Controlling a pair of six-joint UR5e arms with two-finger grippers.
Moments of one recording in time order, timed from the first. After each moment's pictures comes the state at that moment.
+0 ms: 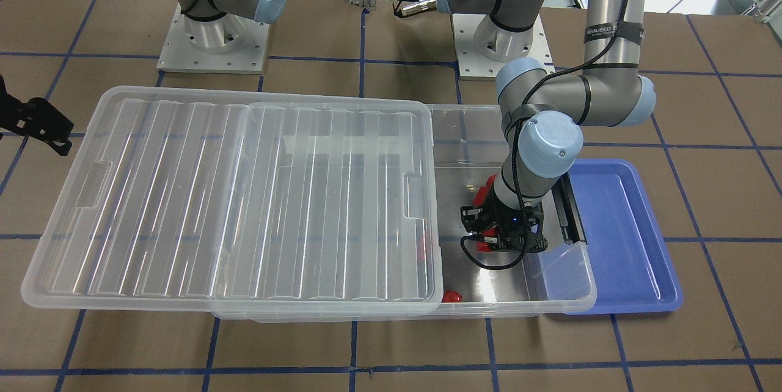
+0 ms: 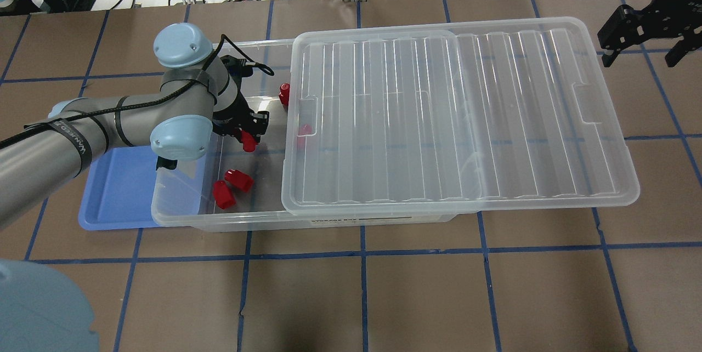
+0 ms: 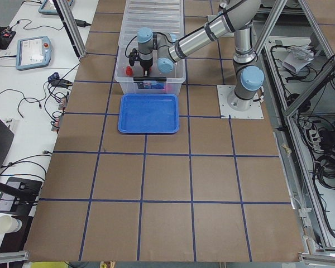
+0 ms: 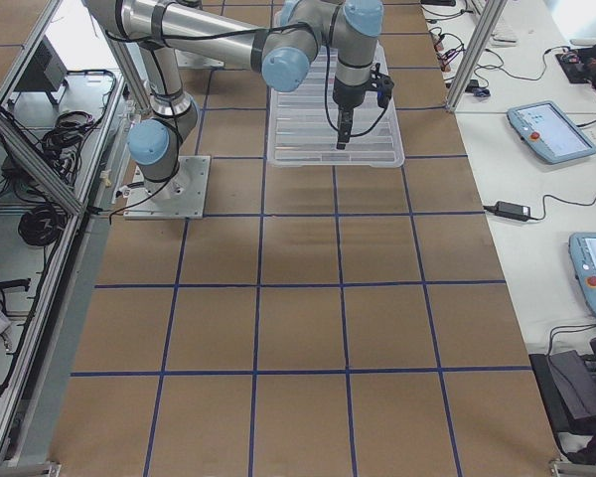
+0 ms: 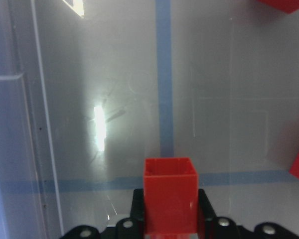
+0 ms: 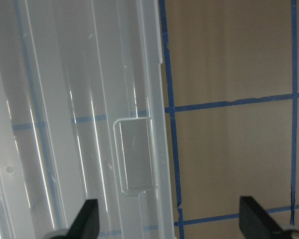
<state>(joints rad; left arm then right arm) -1.56 -1.93 -1.86 -0.89 1.55 0.03 1.24 -1.47 1.53 -1.62 -1.64 -0.23</state>
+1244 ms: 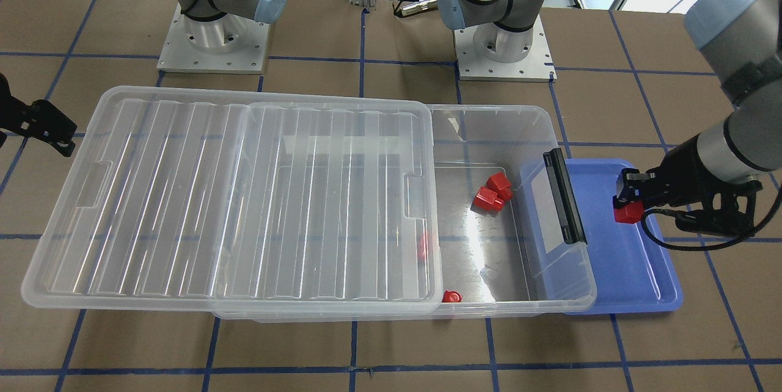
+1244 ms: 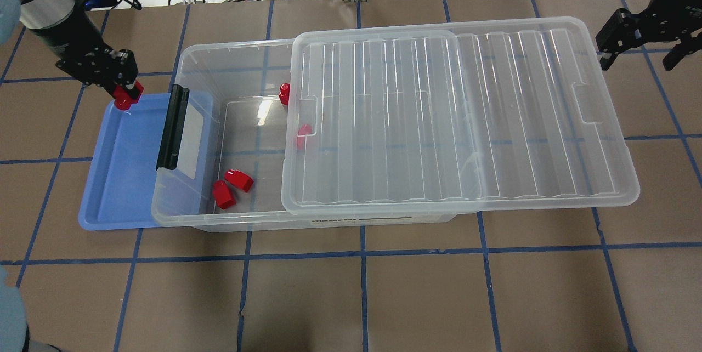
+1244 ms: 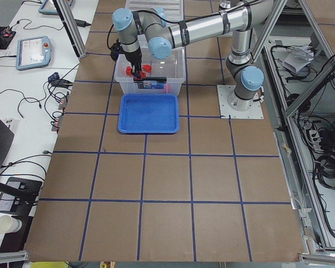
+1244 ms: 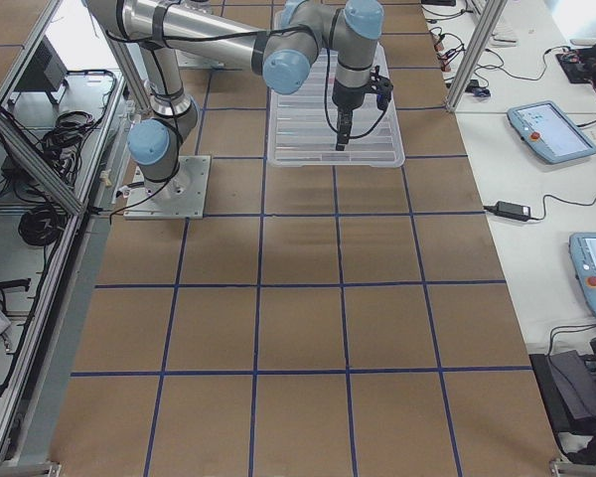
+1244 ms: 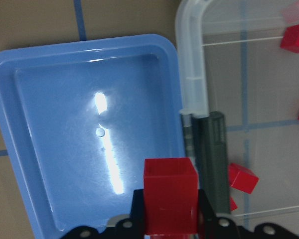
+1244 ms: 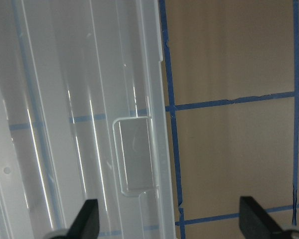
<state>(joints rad) -1.19 -1.87 -1.50 -1.51 1.53 0.48 1.24 -1.47 1.54 -1.62 -1.64 -0.23</state>
